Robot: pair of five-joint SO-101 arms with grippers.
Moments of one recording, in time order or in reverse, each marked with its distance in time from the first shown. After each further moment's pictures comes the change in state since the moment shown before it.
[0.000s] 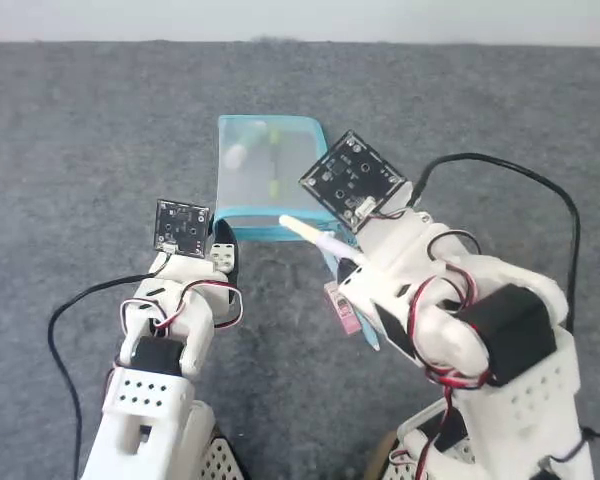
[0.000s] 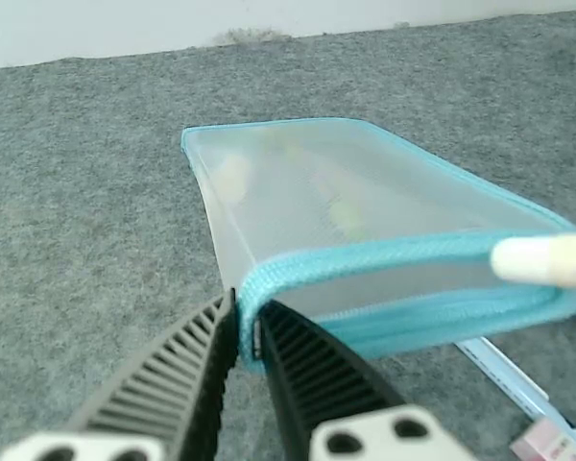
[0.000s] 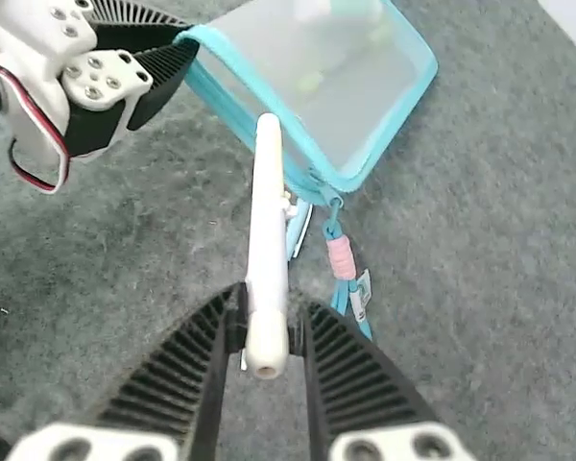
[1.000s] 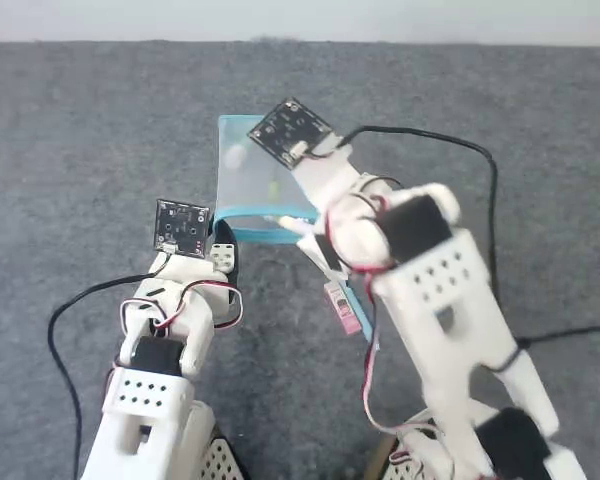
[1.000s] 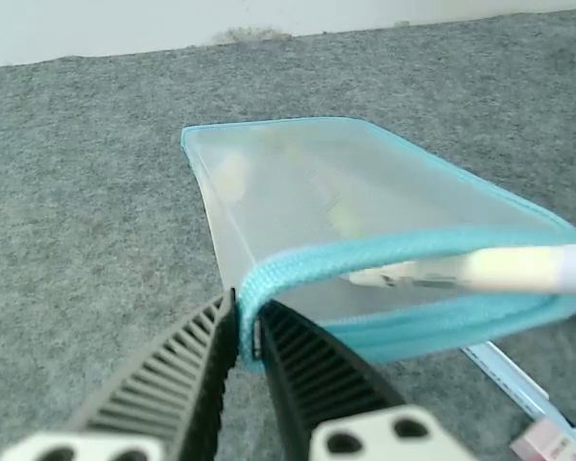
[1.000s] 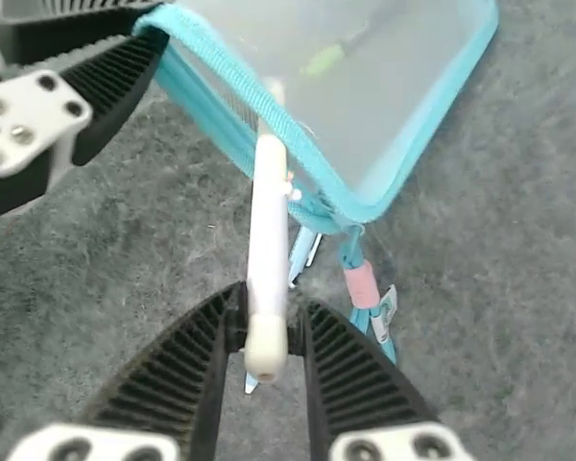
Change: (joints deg) left arm 0.0 0.0 0.0 0.0 0.0; right arm 0.0 22.9 0.0 -9.8 -1.3
